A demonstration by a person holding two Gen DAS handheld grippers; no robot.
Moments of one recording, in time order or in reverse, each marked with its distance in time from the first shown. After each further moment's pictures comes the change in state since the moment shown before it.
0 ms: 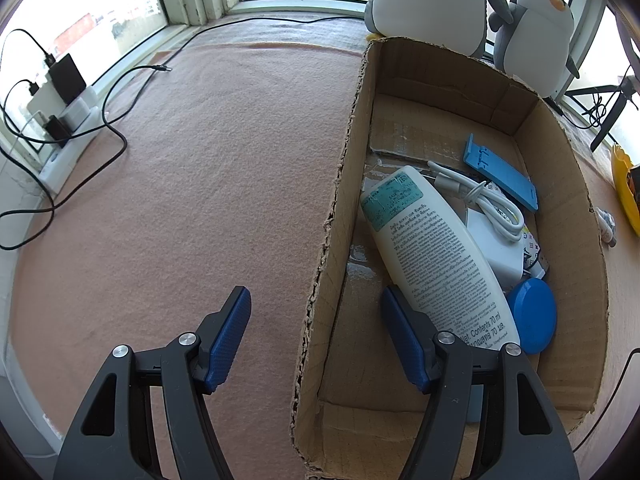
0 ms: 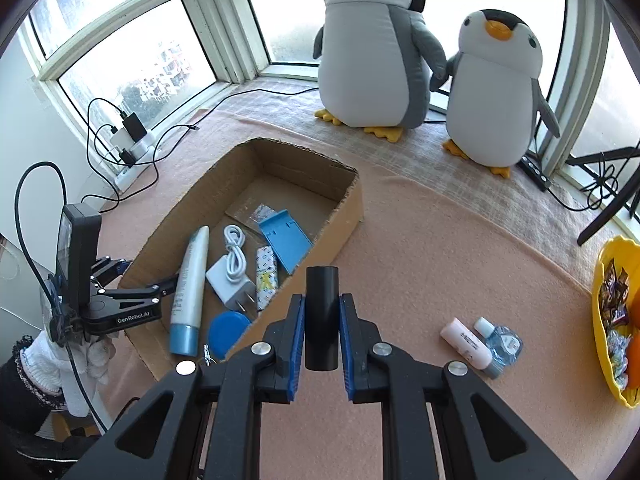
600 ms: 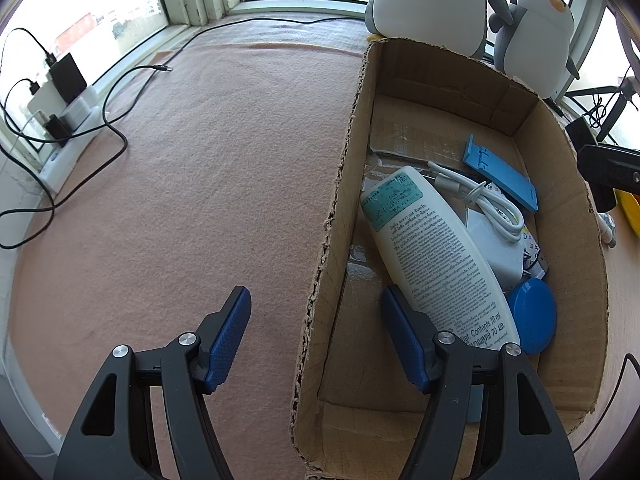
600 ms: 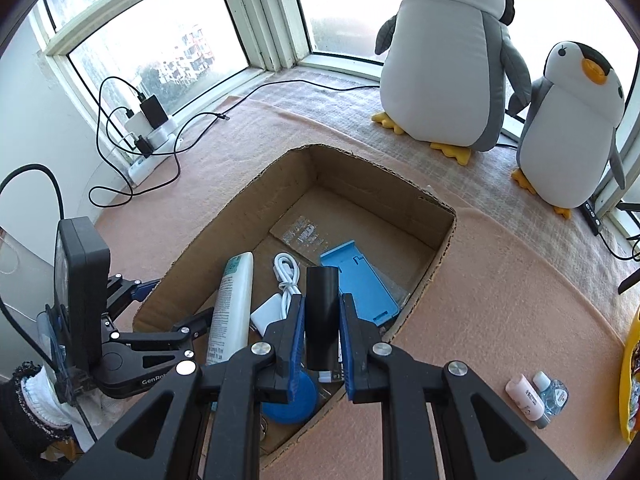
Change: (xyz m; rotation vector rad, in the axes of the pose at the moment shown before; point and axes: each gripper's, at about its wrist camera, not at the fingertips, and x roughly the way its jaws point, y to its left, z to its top) left arm -0.001 0.000 0.000 -0.001 -0.001 -0.002; right arm 0.049 0.055 0.037 -0.070 0.035 0.034
